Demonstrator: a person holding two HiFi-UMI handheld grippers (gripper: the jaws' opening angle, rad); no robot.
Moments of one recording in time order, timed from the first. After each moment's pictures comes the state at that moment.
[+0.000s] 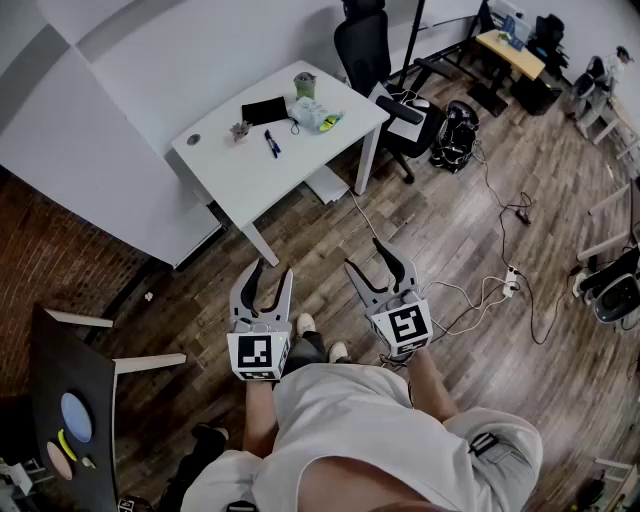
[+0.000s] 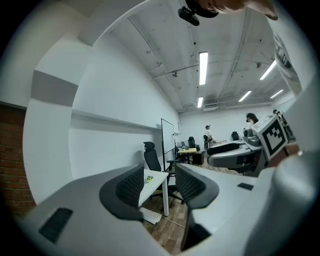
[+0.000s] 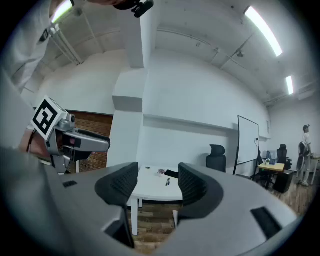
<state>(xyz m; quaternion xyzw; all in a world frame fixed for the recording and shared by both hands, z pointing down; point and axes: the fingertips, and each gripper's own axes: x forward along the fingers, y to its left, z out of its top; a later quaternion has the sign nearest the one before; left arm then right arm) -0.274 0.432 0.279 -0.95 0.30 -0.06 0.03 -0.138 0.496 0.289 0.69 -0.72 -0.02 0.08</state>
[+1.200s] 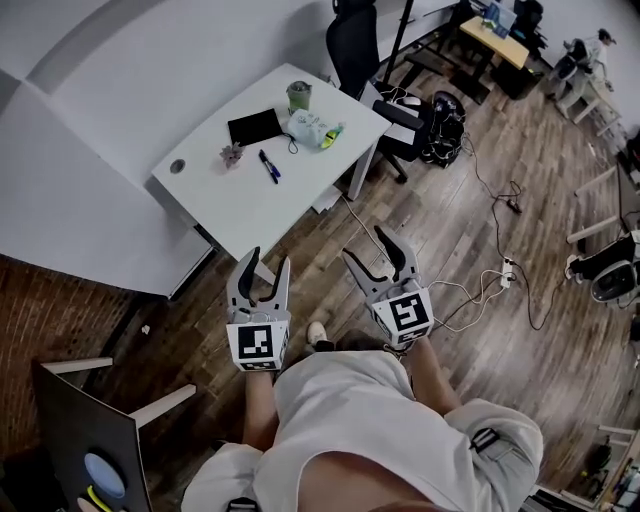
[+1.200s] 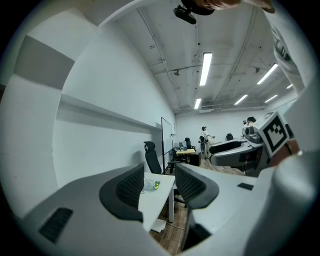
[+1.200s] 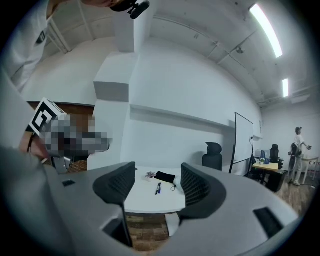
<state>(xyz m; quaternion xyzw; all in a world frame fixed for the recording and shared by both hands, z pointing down) -0.240 0.233 0.287 -0.96 0.26 -0.05 0.03 -0.108 0.316 0.294 0.73 -0.68 -0.01 0.10</state>
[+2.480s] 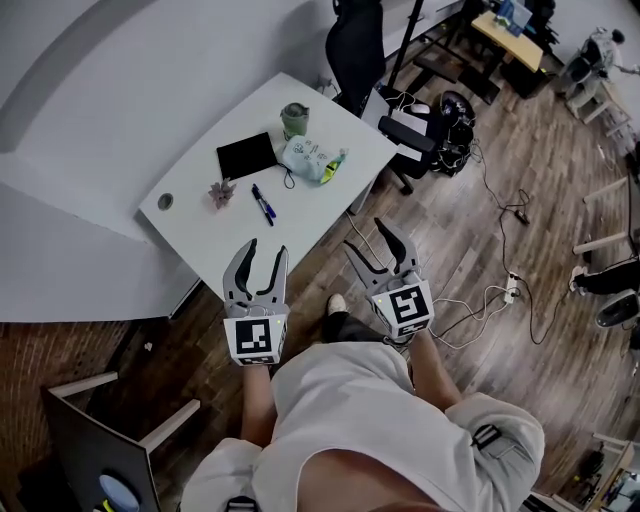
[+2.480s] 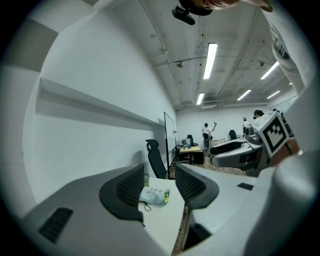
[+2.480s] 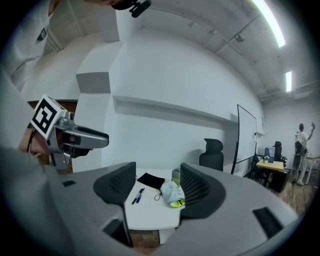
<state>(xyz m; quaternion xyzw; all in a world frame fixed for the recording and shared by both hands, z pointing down) -0.102 0.088 0.290 -0.96 0.26 -0.06 0.04 0.031 0.170 0.308 0.73 -0.68 0.01 0.10</state>
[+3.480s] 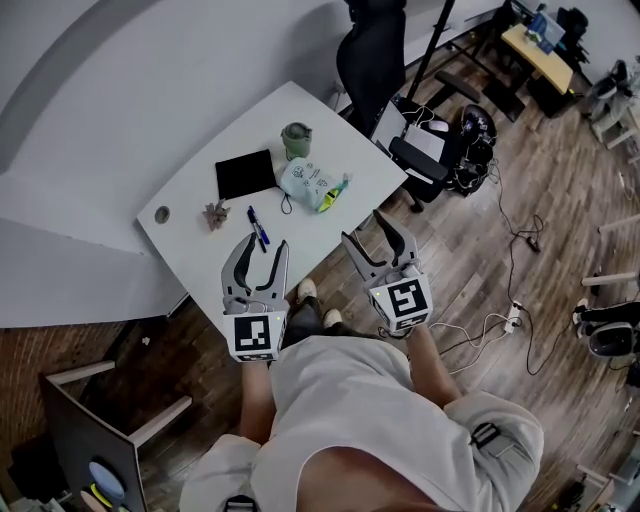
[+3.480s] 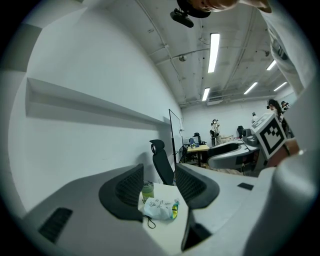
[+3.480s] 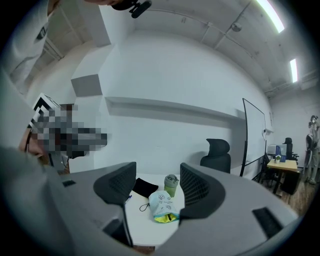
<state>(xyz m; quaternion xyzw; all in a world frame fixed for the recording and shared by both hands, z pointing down) -0.001 0.025 0.286 -0.95 0.30 -0.07 0.05 0.137 0.088 0.310 0.70 -0.71 0.00 0.08</state>
